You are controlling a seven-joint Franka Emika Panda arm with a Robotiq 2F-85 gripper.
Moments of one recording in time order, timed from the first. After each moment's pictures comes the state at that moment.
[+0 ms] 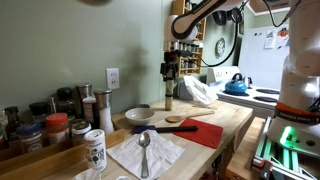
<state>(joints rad) 0.14 0.11 0.15 -2.08 -0.06 2.21 0.22</state>
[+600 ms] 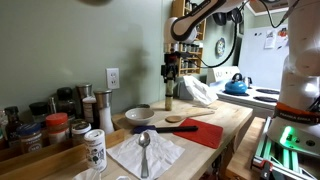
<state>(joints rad) 0.14 0.13 0.14 -2.08 -0.06 2.21 0.22</state>
